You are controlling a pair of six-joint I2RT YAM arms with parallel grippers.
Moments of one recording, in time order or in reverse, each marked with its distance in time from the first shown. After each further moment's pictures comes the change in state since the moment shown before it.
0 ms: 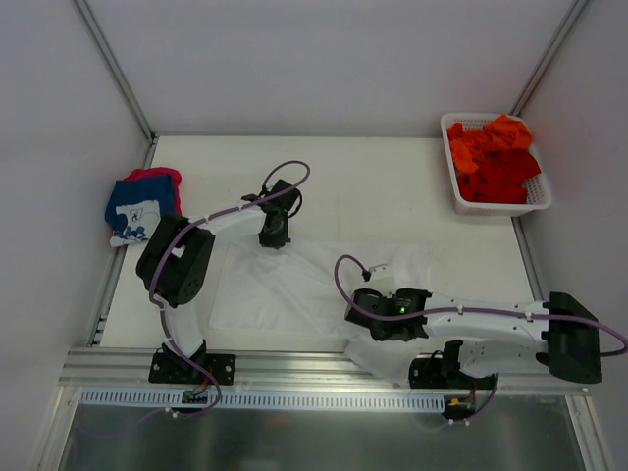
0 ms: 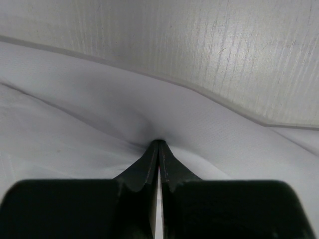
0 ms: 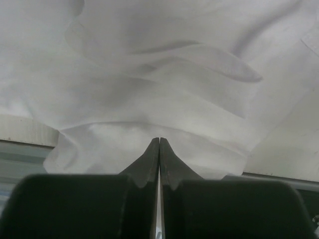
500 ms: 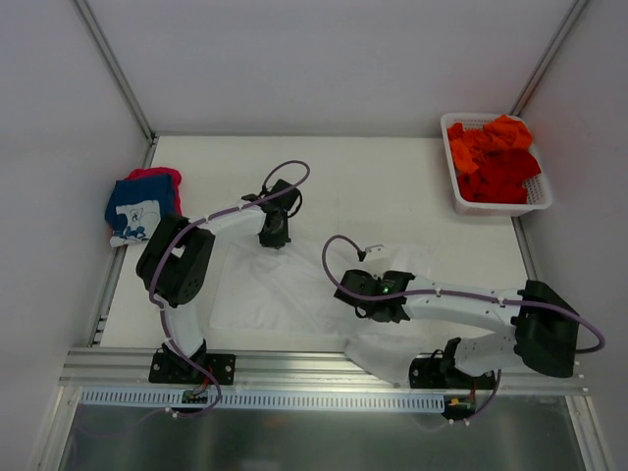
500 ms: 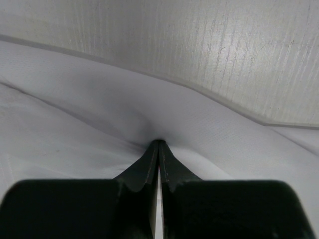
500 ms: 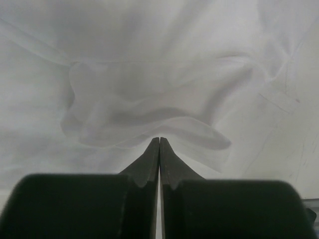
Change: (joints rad) left arm 0.000 0.000 0.000 0.000 0.007 -0.005; right arm -0.090 0.124 0.092 0.009 0.176 -0.038
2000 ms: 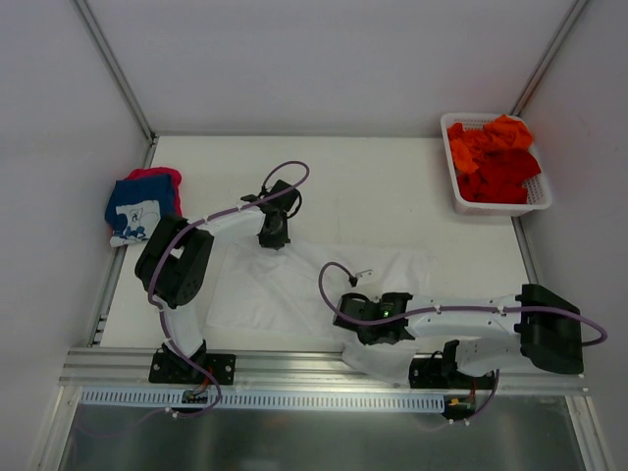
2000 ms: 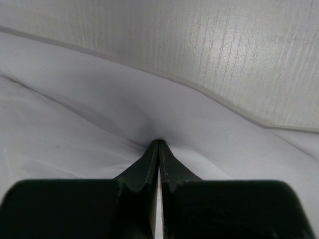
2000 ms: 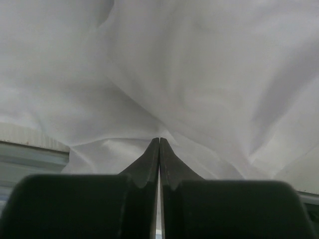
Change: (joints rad) left arm 0.000 -0.010 -0.010 0.001 -0.001 0.002; right arm 0.141 -0.016 -0.099 0.100 -0.195 0.059
